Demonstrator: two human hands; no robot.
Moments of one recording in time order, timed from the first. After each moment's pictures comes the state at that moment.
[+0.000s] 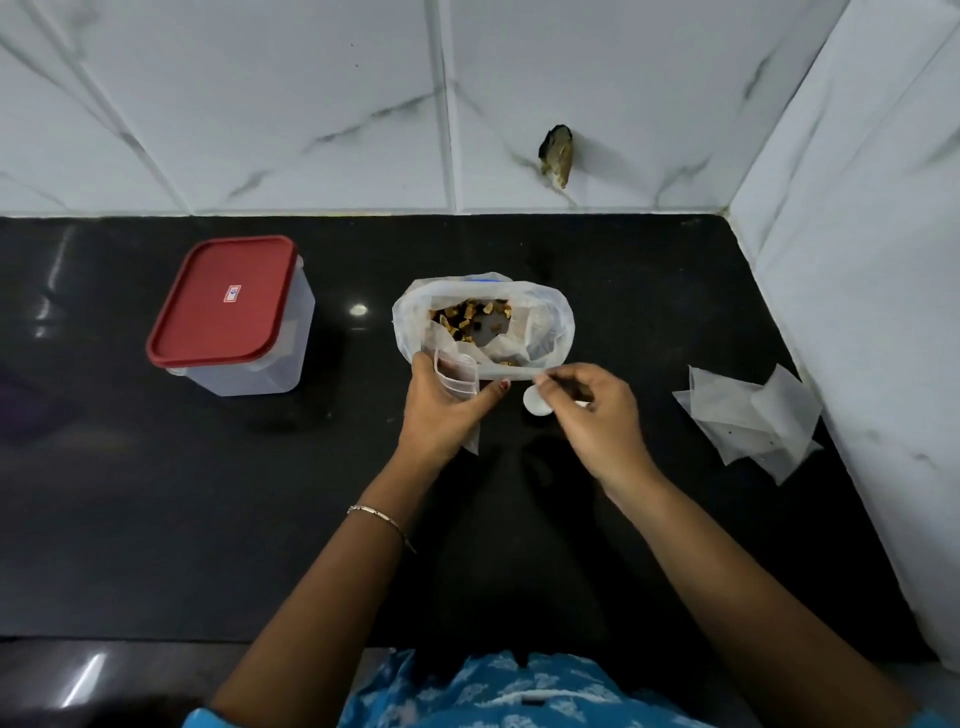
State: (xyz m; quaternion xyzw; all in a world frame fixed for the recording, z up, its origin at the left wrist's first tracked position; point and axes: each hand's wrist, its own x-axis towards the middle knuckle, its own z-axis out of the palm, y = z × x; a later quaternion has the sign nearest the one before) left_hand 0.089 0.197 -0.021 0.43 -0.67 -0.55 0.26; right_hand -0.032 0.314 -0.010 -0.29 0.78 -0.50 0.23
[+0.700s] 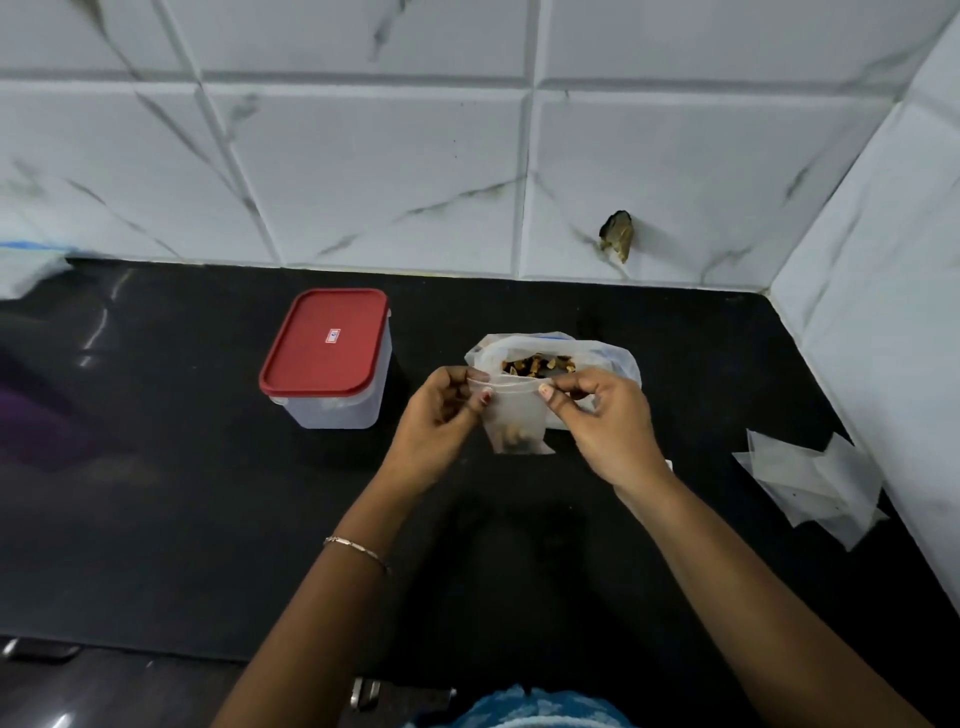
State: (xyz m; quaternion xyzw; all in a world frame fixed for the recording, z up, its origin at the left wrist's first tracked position) left_hand 0.167 0.146 0.020 0.30 -0.68 -0.61 0.29; right_hand 0.017 0.257 0.039 -0.40 0.76 -0.50 0.16
